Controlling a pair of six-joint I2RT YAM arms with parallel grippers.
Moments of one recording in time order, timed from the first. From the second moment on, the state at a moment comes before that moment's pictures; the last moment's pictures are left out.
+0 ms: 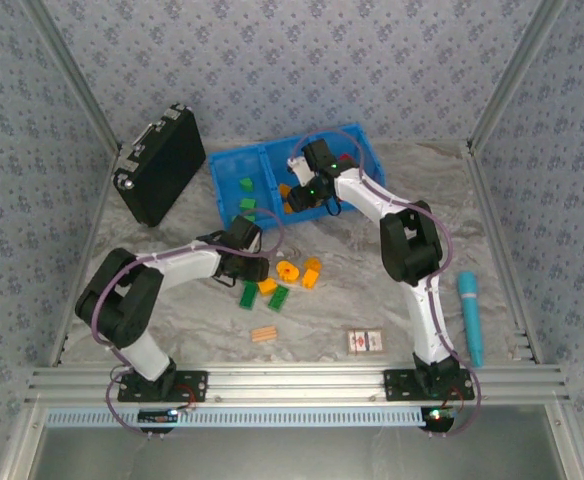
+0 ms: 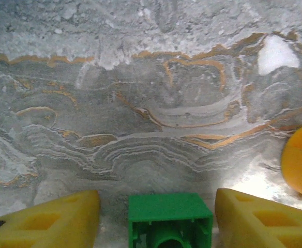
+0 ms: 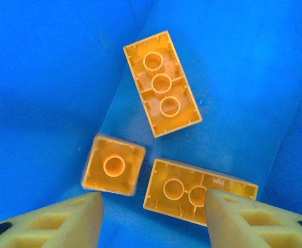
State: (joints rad) left arm -0.61 1.65 0.87 -0.37 -0.02 -0.39; right arm 0.48 2.25 1.90 -0.66 -0.15 -0.13
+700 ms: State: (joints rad) left arm -0.62 1.67 0.90 -0.42 -0.09 -0.42; right arm 0.46 2.05 1.67 -0.57 -0.15 -0.15
